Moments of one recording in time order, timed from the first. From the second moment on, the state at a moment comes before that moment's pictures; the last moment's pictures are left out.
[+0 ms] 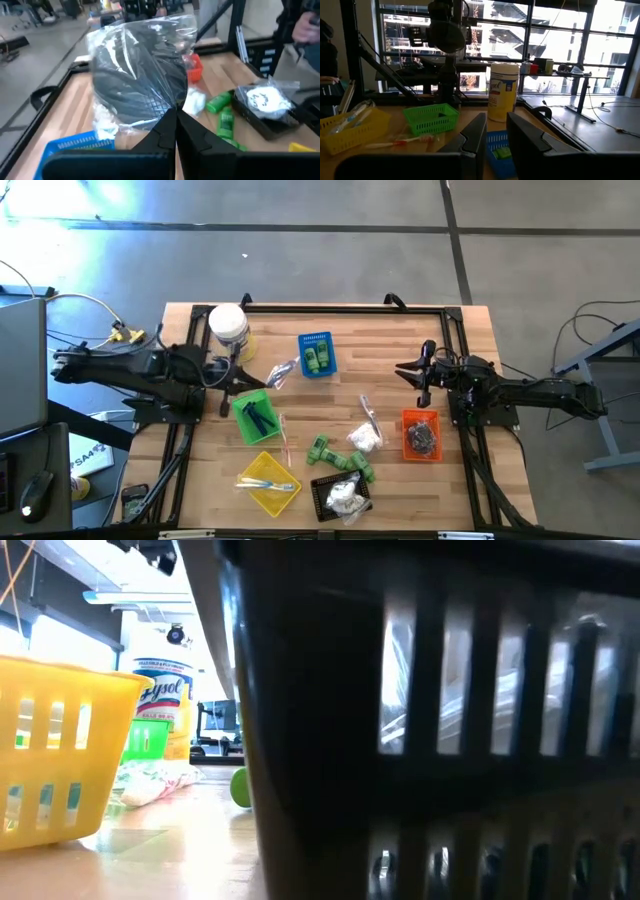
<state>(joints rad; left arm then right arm) -0.08 0.65 0.66 -0.21 -0.03 0.10 -0.22 0.41 0.01 0.54 -0.08 -0.06</state>
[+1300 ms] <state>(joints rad) -0.08 1.43 1.12 -0.08 0.26 0.34 0.16 0.91 0.33 0.67 0.07 -0.48</state>
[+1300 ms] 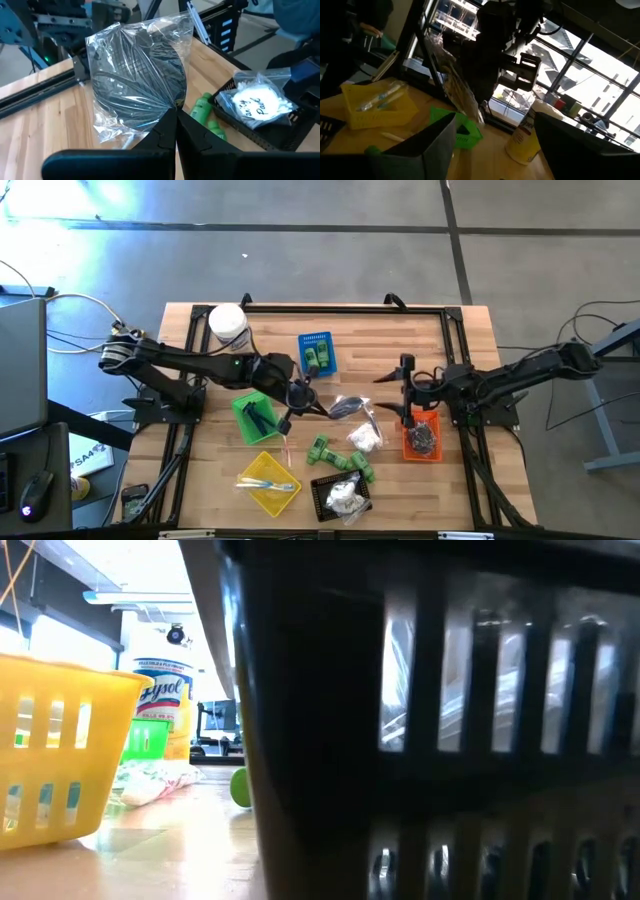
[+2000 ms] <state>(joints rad) -0.08 1.44 1.13 -0.11 0.26 0.36 0.18 1.15 0.51 0.67 -0.04 -0.47</state>
